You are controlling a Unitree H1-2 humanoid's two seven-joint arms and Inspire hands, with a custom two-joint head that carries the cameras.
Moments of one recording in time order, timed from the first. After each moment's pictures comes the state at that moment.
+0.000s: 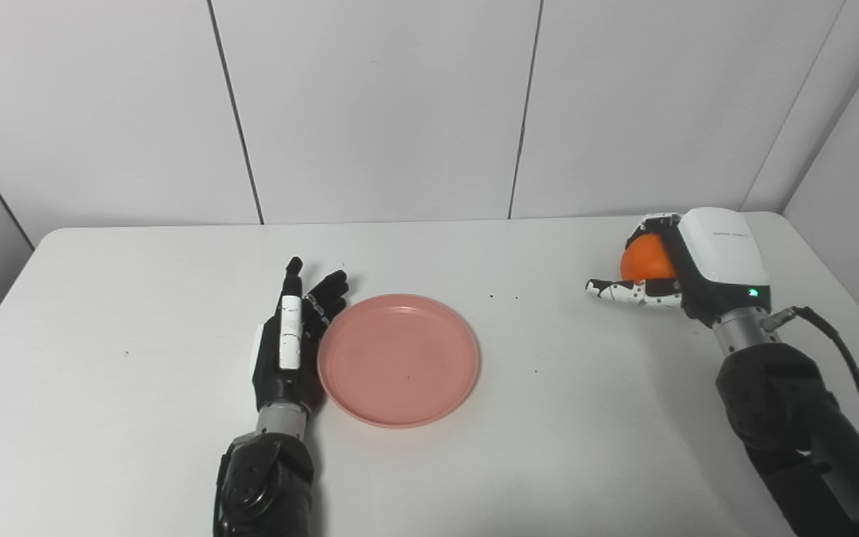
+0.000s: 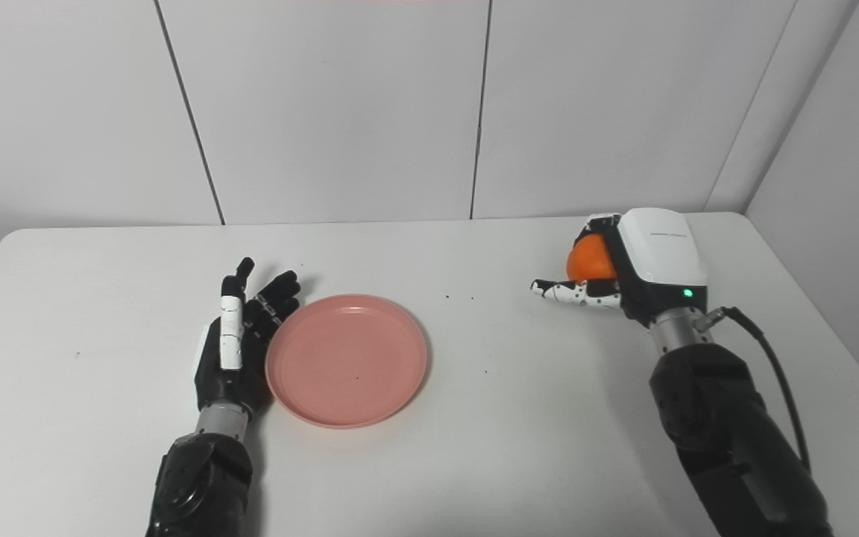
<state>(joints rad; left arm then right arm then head) -0.28 -0.18 0.08 0.23 -0.25 0.05 -0.03 -0.37 -0.52 0.17 -0.05 -0.81 0.19 -0.04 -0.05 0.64</state>
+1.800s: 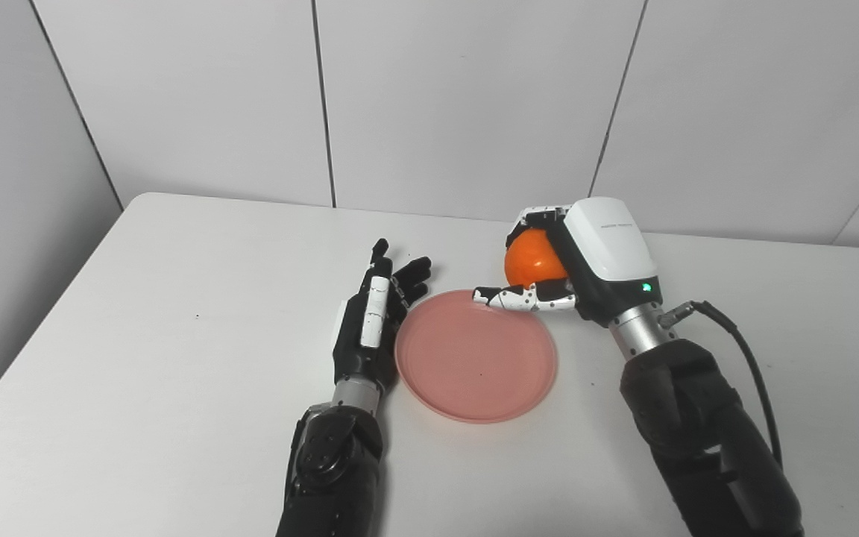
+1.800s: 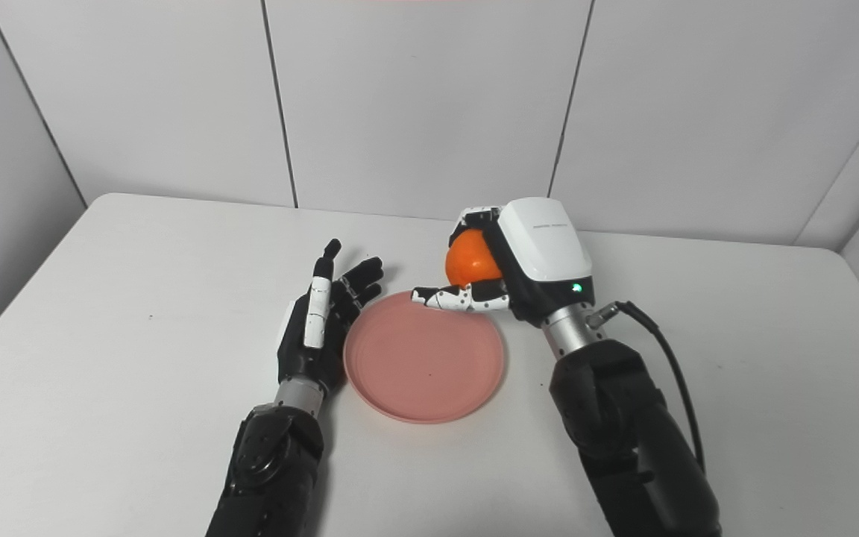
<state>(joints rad) -0.31 -0.19 0.08 0.30 -0.24 -0.02 -0.01 -0.51 -0.21 0.33 -0.04 -0.90 0.06 0.07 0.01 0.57</state>
